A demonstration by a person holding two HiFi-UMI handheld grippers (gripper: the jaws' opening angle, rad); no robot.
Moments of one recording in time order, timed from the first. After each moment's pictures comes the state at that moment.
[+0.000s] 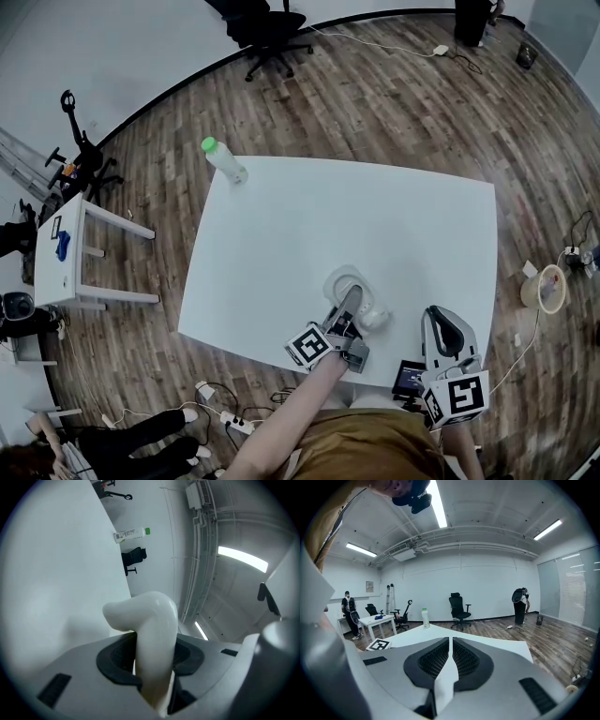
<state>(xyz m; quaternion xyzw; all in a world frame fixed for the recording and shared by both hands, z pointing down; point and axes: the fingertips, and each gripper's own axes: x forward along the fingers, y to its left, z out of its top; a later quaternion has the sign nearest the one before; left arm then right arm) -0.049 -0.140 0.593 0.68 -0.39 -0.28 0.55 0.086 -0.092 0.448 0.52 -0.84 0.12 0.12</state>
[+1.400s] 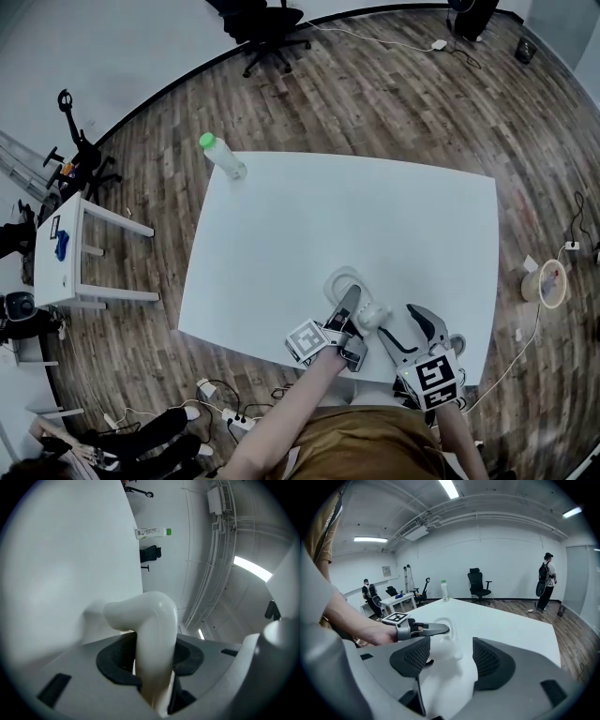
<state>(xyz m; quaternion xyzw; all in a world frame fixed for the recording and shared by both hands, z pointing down) -0.050 -0.131 0.616 0.61 -0.37 -0.30 0.63 0.028 -0.066 0.539 0.39 -0.87 0.19 0.25</state>
